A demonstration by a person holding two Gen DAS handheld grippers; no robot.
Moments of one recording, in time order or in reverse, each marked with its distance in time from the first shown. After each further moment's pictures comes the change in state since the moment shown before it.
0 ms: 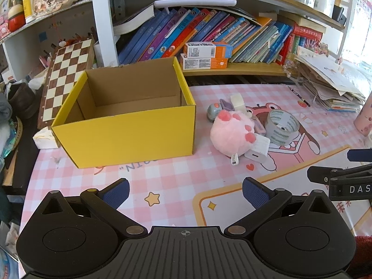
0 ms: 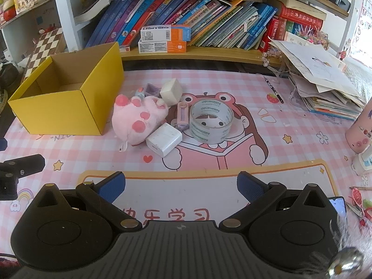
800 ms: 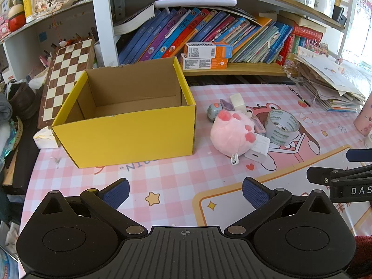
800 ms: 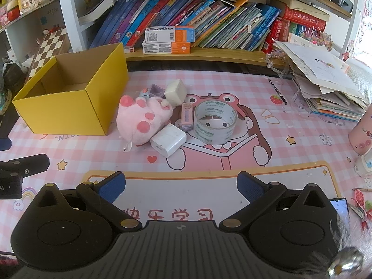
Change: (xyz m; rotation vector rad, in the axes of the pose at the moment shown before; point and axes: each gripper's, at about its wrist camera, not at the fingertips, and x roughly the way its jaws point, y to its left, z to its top) left arm -0.001 -0.001 0.001 0.000 0.000 0.001; right arm -0.001 0.003 0.000 -0.007 -0.003 0.019
